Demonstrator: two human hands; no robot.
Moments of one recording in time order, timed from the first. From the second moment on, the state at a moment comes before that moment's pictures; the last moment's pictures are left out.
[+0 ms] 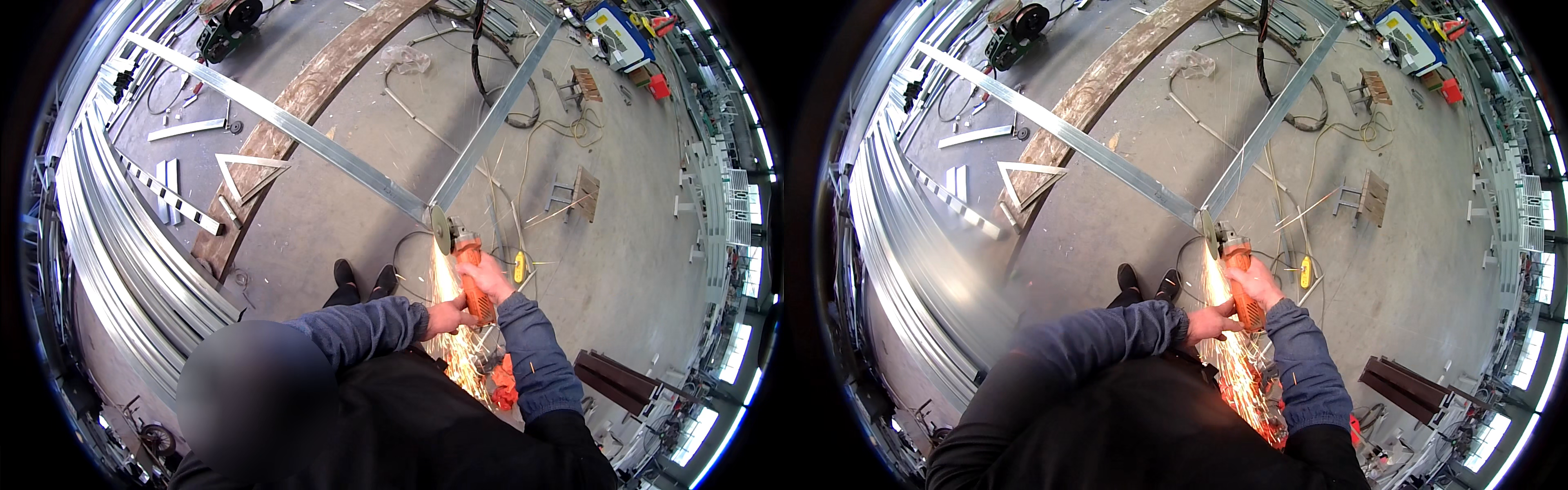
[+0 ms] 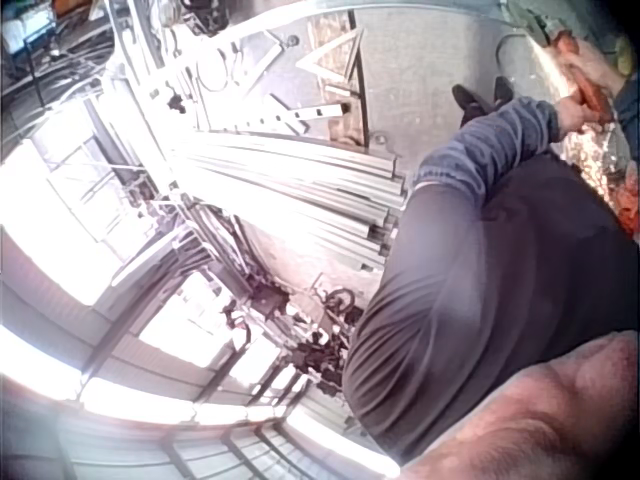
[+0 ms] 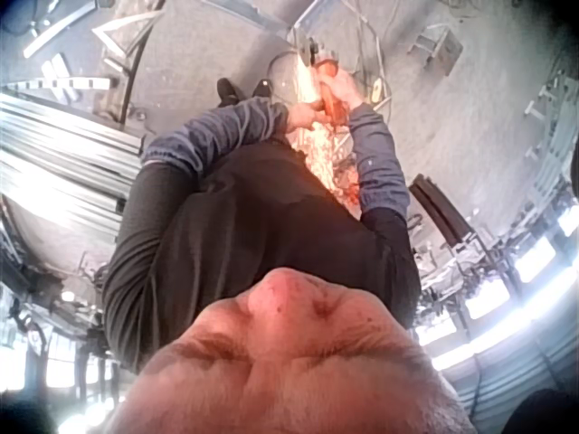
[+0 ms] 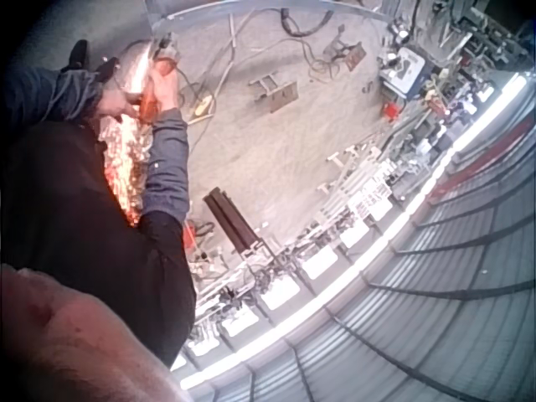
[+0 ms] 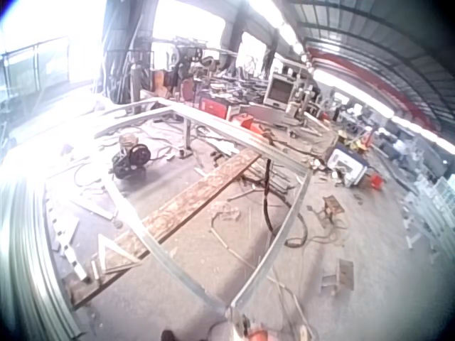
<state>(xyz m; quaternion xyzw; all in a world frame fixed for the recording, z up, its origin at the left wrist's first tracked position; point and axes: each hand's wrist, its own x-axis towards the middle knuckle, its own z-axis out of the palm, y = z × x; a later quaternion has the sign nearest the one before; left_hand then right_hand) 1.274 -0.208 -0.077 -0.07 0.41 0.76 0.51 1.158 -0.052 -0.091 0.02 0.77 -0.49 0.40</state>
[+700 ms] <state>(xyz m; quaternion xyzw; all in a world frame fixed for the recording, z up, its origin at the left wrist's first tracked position) 1.272 -0.209 -0.073 -0.07 0.42 0.76 0.49 1.155 -0.051 -0.104 0.02 0.78 -0.48 0.39</state>
